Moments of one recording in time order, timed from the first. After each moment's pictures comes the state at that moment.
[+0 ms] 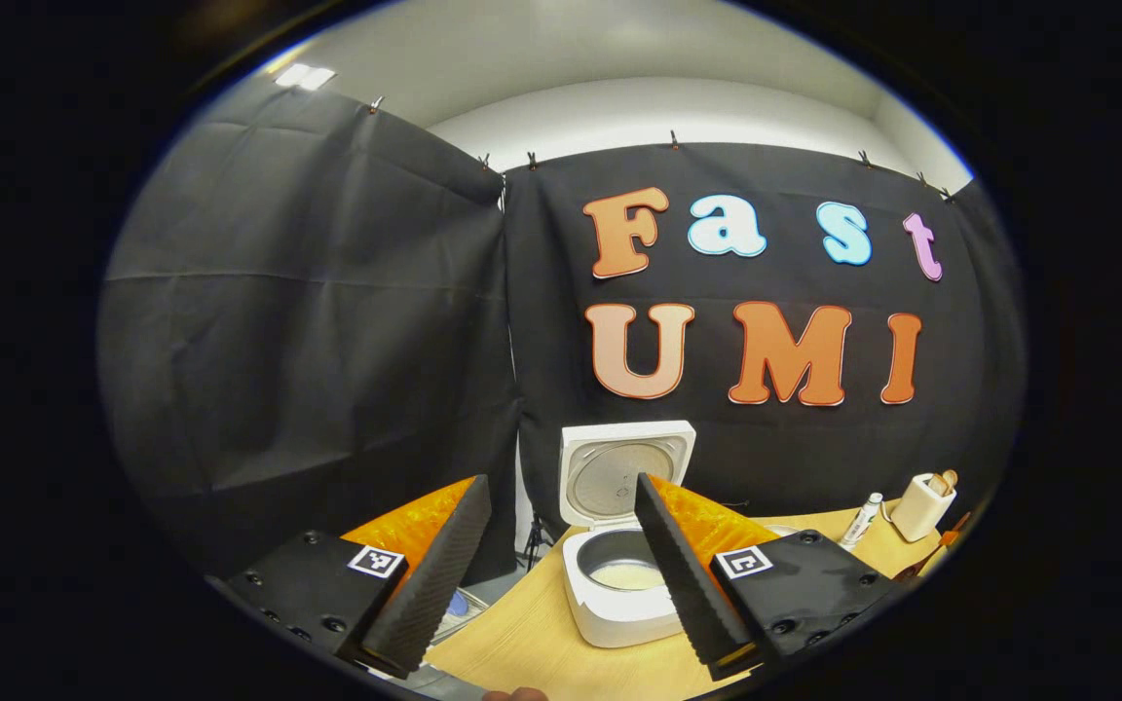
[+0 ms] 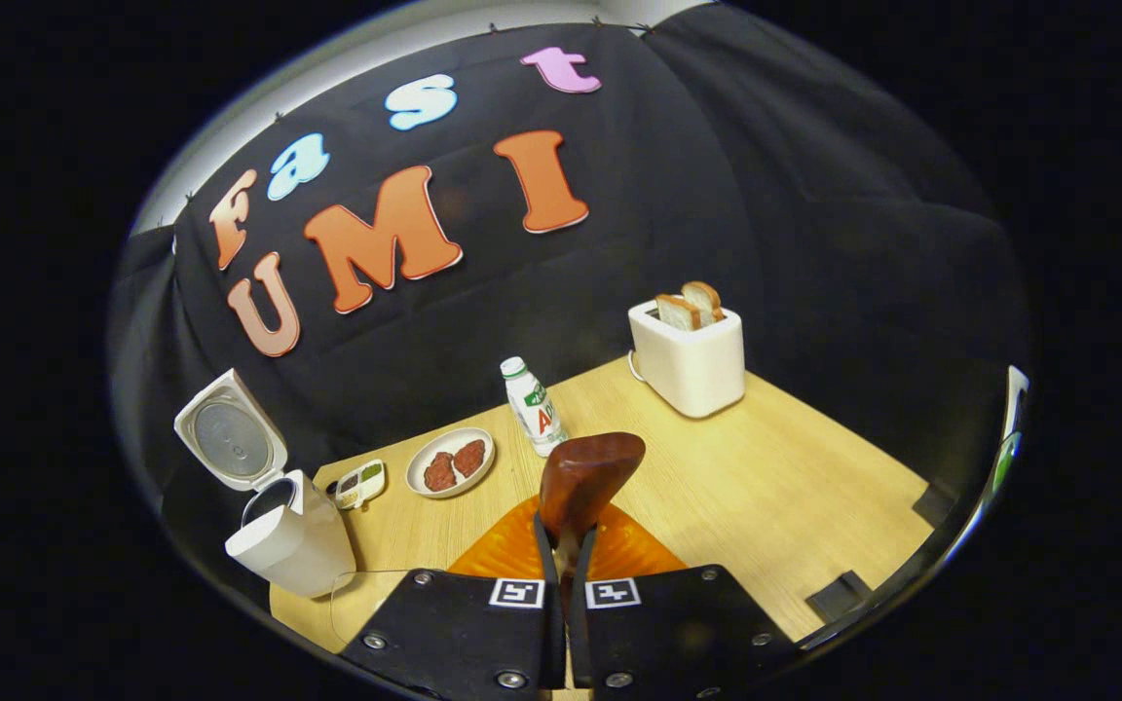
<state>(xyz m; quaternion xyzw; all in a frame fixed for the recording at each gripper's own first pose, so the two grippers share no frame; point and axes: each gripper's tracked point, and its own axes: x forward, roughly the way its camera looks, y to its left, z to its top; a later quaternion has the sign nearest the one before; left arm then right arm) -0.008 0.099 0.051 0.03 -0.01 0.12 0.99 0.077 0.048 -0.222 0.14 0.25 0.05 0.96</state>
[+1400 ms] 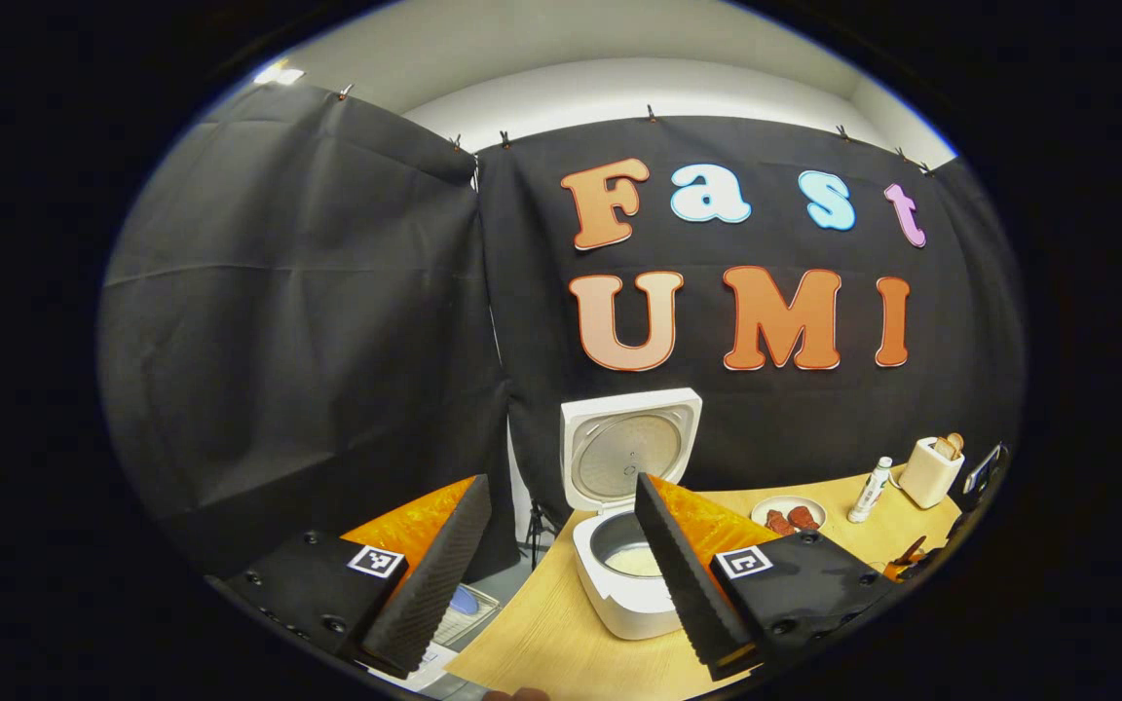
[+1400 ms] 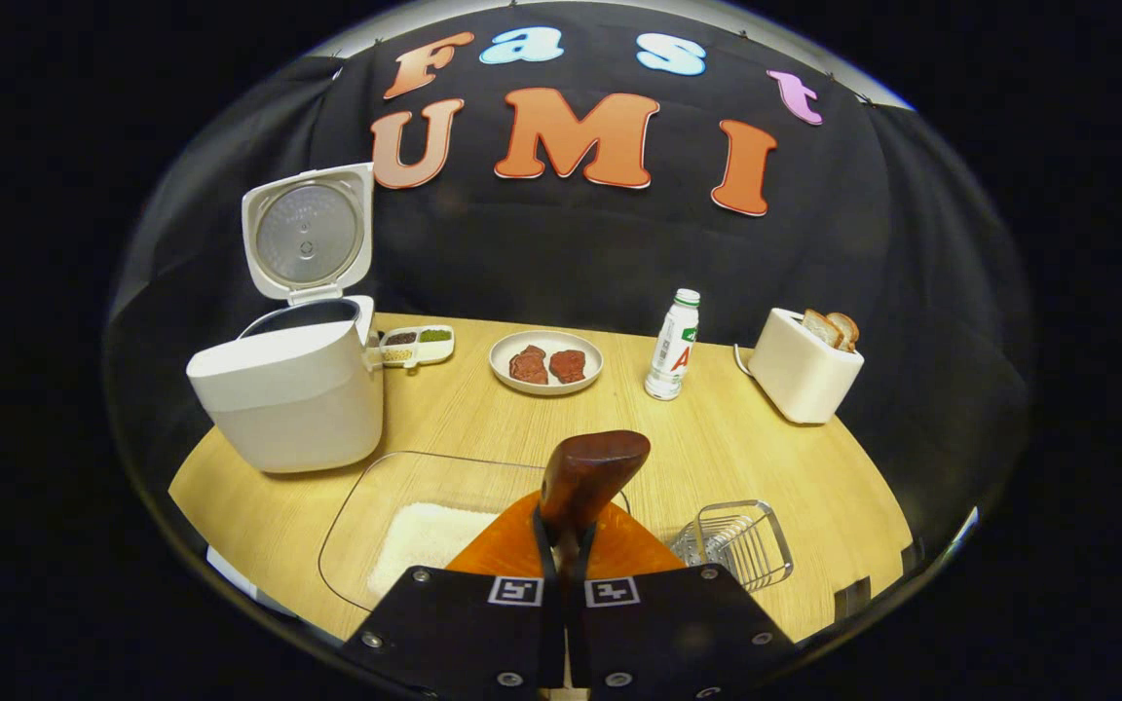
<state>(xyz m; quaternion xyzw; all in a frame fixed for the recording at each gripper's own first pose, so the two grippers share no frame) 0.025 0.131 0.020 0.06 0.03 0.08 0.99 -0.003 0.218 -0.297 -0.09 0.28 0.15 0.94</state>
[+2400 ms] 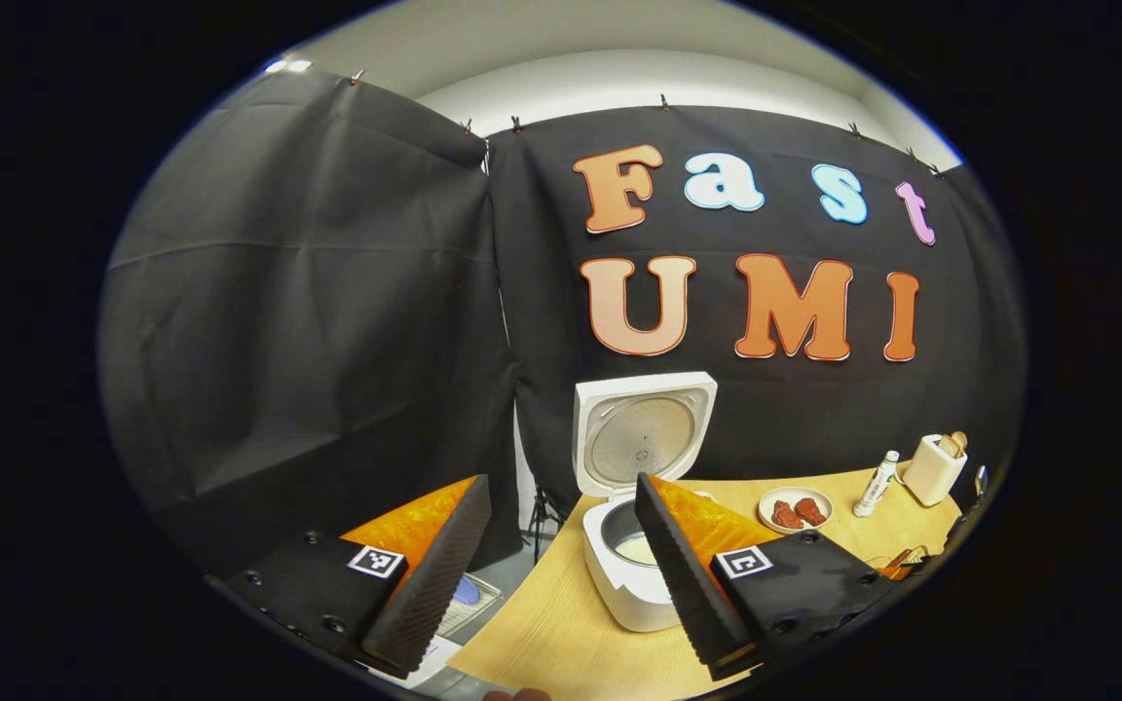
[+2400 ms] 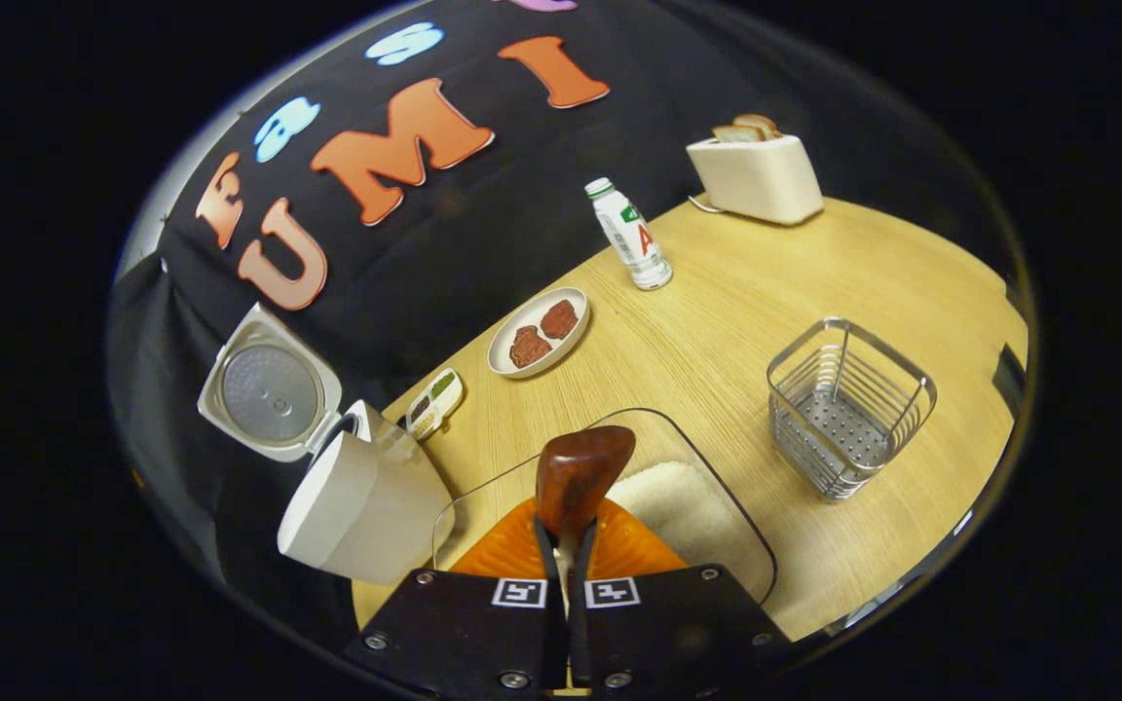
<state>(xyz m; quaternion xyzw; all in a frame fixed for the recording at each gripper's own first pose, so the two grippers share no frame) 0.028 0.151 0.005 0.04 0.05 0.09 0.99 -0.005 0.242 -0.335 0.29 0.40 0.08 0.87</state>
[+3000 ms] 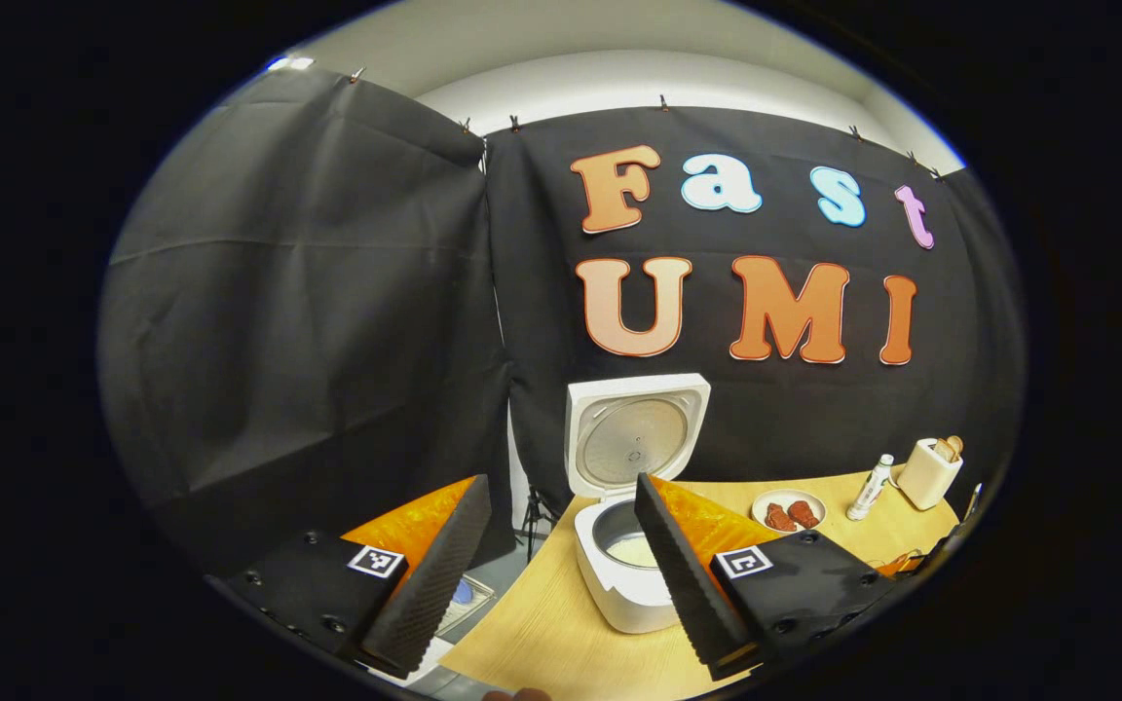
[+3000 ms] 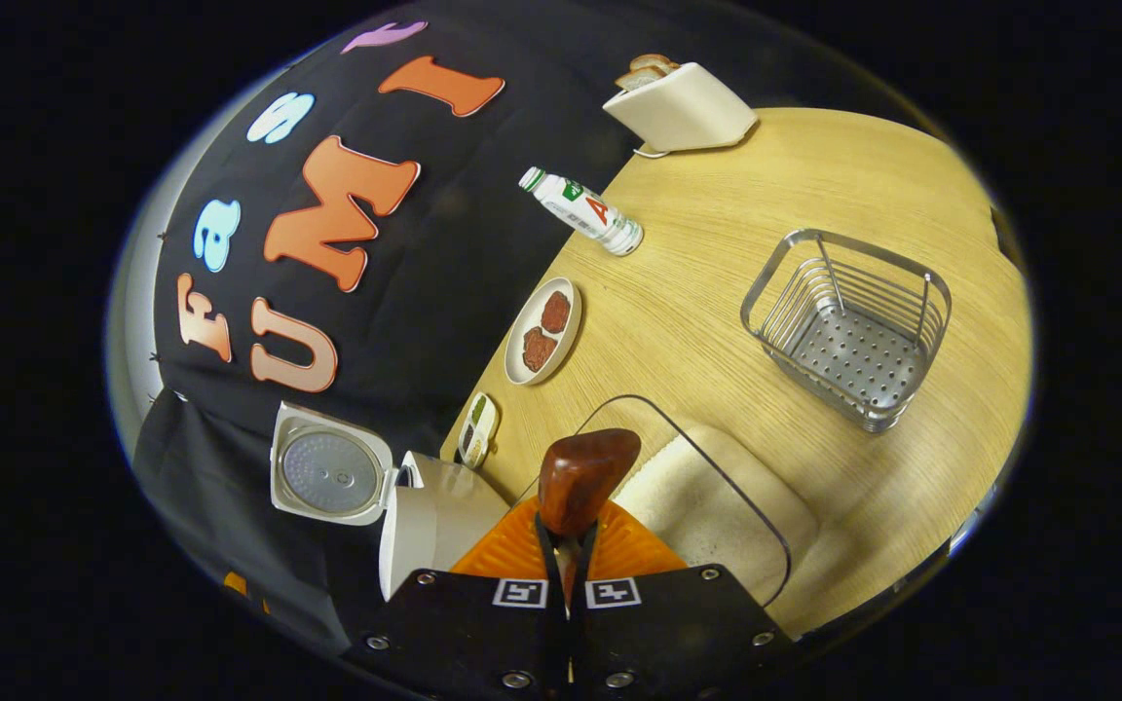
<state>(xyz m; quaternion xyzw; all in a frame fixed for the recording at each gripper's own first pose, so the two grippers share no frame) 0.031 0.147 0.009 0.04 0.04 0.08 0.99 0.000 0.239 -0.322 0.43 0.42 0.07 0.80</state>
